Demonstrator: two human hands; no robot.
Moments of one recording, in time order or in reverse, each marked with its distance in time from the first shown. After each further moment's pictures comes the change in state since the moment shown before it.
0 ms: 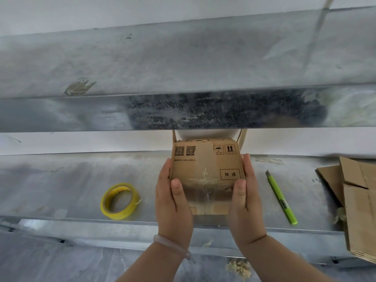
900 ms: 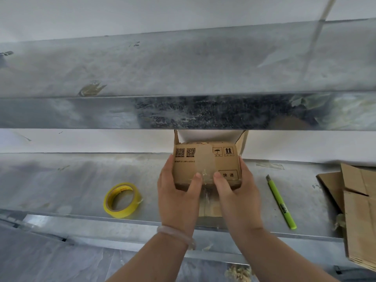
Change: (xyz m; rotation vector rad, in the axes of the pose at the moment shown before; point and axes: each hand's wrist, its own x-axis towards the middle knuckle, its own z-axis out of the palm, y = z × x) left_hand 0.010 0.020 0.009 0.049 -0.011 -0.217; right_hand 0.016 -0.033 0.005 -0.149 0.007 0.233
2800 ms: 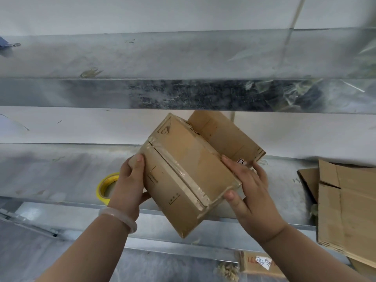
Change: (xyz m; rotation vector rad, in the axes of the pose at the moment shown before) left_hand 0.010 0.023 -0.066 -0.284 -0.050 -0.440; right_hand -0.007 0.015 -0.081 -0.440 -0.187 -0.749
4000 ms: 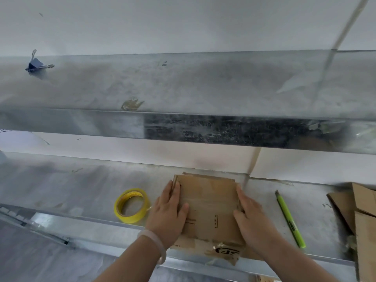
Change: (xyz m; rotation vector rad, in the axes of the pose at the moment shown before) left_hand 0.047 -0.059 -0.012 1.181 -0.343 0.343; right_hand 0.026 0.010 0.055 0.060 -0.597 0.775
